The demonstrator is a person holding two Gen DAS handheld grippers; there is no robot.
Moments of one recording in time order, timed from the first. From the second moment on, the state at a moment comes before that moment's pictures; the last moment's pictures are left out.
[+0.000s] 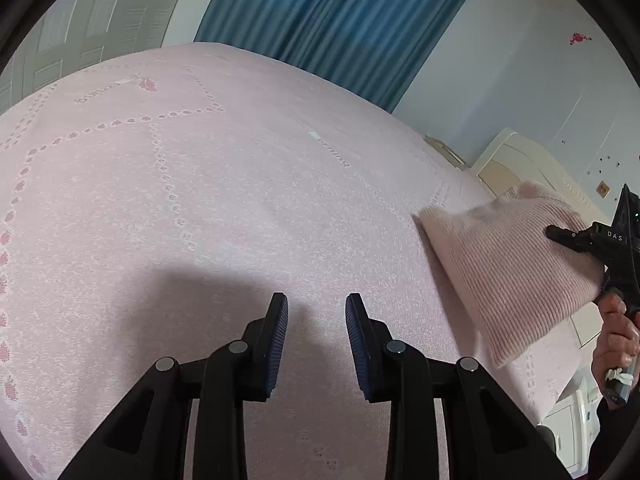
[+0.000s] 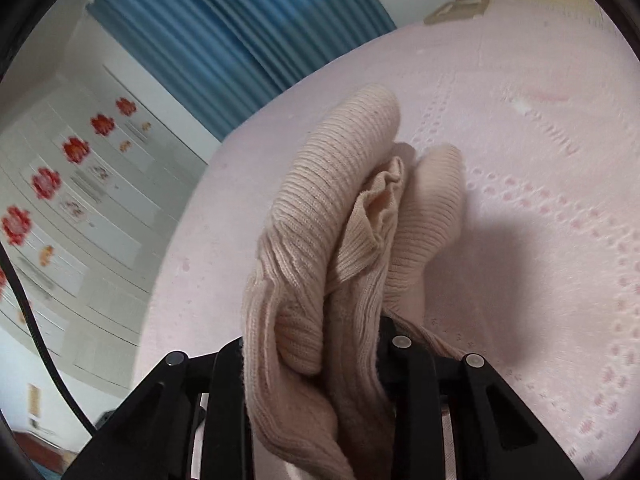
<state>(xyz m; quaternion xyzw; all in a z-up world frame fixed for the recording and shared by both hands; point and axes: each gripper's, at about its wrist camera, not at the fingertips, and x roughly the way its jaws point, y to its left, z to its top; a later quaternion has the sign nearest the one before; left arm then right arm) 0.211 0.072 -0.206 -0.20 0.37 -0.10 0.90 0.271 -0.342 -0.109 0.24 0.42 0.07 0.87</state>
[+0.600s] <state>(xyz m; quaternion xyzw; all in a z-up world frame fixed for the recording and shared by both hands) 0.207 0.102 -0.216 -0.27 0.37 -0.11 0.88 0.261 -0.291 -0.204 0.31 0.45 0.10 0.84</state>
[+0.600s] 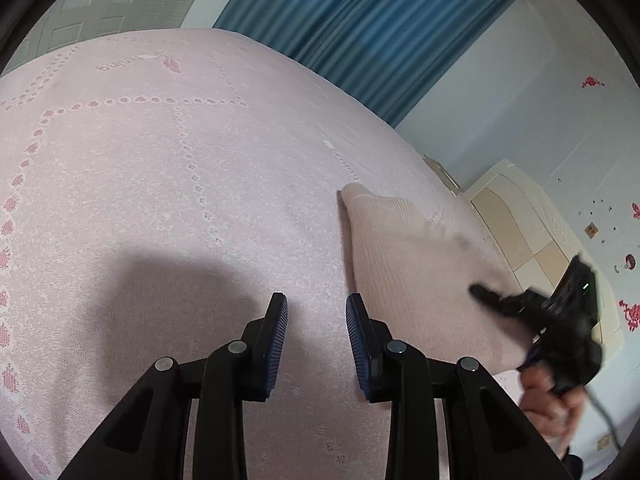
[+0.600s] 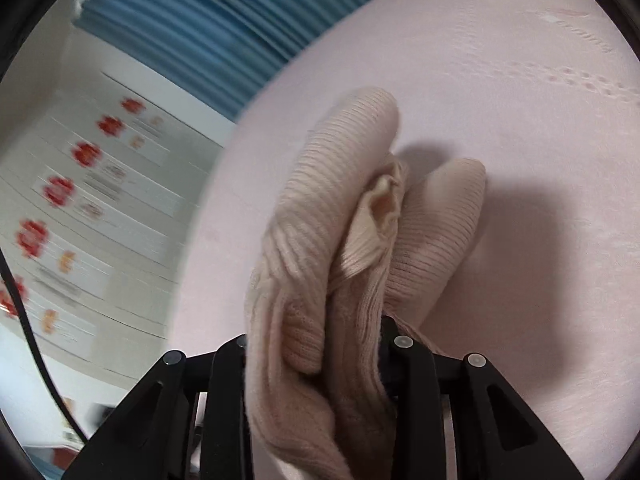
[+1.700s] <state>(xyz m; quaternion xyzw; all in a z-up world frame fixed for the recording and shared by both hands) 0.277 0.000 -0.183 -0.12 0.36 -0.08 0.92 0.261 -0.325 -0.167 0.13 0.33 0.17 0.92</state>
